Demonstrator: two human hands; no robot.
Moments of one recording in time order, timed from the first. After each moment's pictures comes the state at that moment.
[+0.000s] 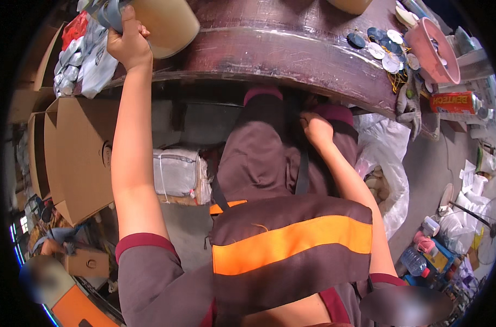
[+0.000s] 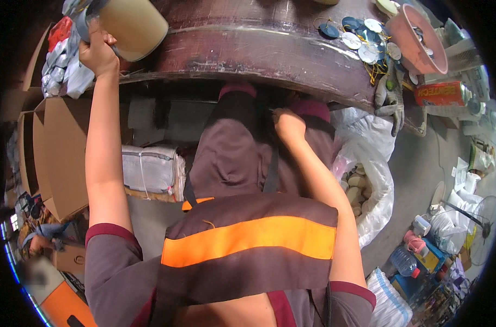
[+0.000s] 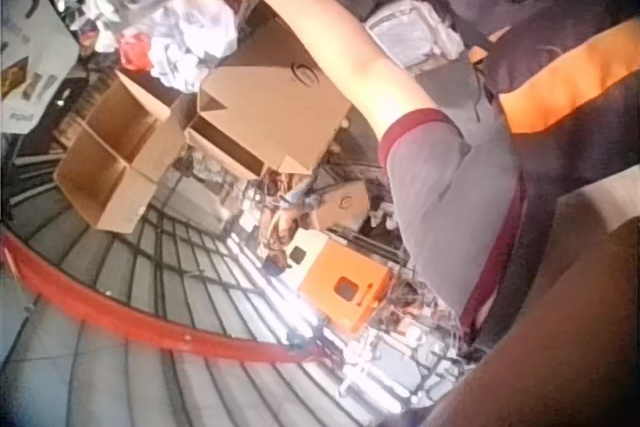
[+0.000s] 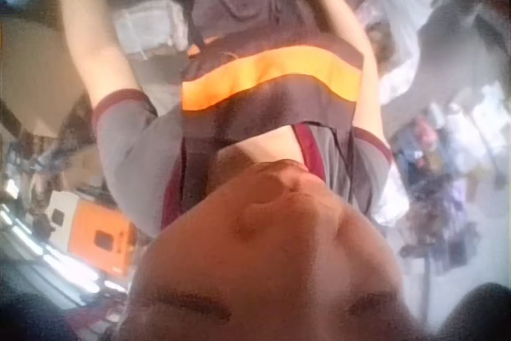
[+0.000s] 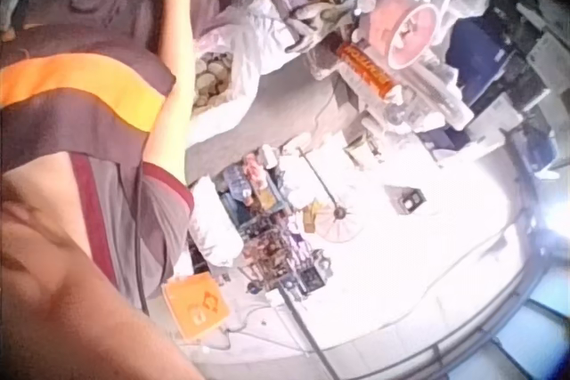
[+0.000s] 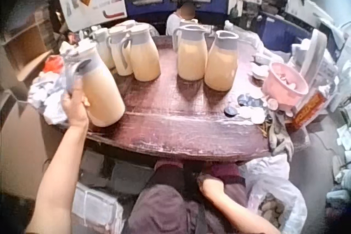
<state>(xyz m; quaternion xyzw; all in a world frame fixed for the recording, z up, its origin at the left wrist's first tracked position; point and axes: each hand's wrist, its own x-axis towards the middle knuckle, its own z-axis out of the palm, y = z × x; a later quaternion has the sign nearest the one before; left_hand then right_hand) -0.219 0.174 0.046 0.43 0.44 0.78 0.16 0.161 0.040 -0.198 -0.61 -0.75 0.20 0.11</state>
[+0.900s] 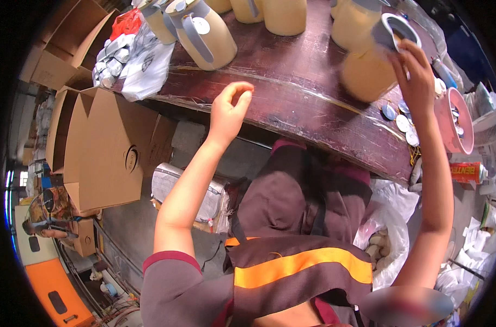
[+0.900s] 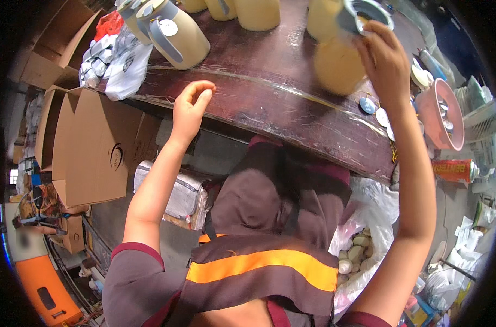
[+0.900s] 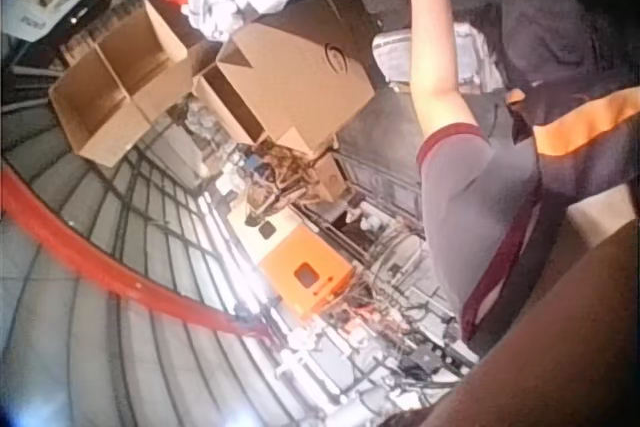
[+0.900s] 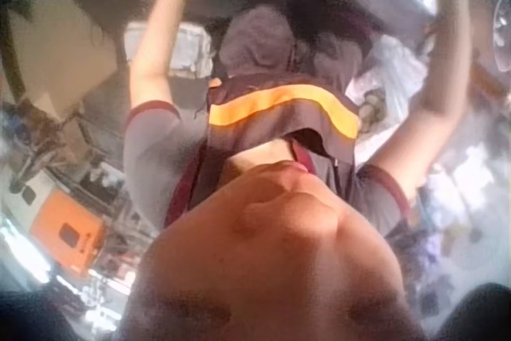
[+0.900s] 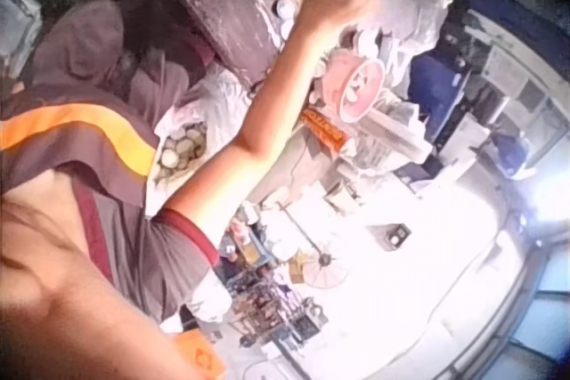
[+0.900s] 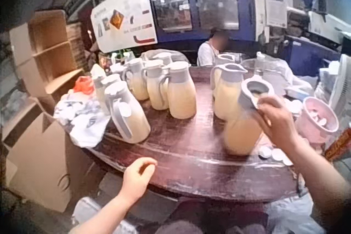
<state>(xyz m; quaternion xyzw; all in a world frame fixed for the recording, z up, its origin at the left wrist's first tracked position) -0.183 0.117 -0.002 0.56 0.59 0.52 0.26 0.173 0.252 0.099 -0.35 -0.84 -0.15 0.39</state>
